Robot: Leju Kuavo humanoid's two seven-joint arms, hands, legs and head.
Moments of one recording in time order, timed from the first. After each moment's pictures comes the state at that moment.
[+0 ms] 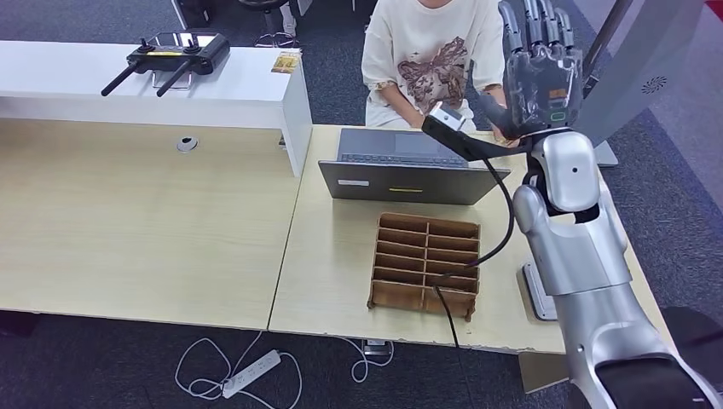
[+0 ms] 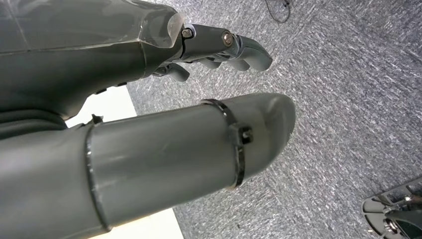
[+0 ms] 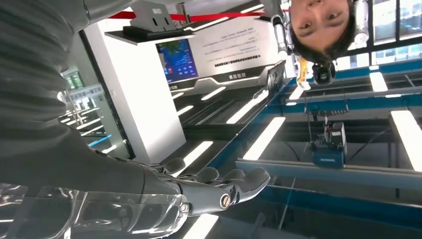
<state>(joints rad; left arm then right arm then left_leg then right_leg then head) -0.16 0.00 -1.55 -0.13 0.83 0.23 0.06 -0.89 -0.07 0.32 -1.11 1.37 -0.30 0.06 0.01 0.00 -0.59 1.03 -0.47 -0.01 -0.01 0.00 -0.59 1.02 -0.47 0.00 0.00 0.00</state>
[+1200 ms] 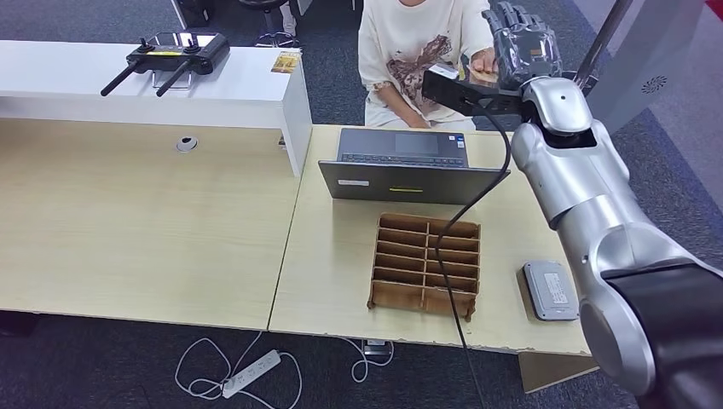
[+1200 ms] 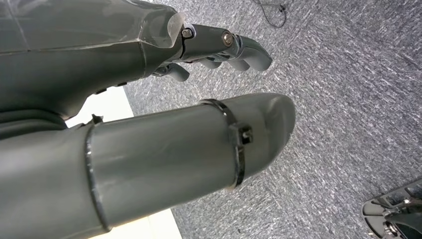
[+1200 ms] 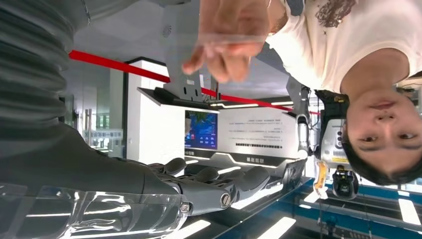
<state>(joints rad) -0.17 0.01 -1.55 -0.13 0.81 0.21 0.05 -1.28 0.01 0.31 -0.44 1.29 -0.13 0.05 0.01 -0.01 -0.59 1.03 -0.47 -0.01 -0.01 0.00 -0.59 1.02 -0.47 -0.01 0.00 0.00</state>
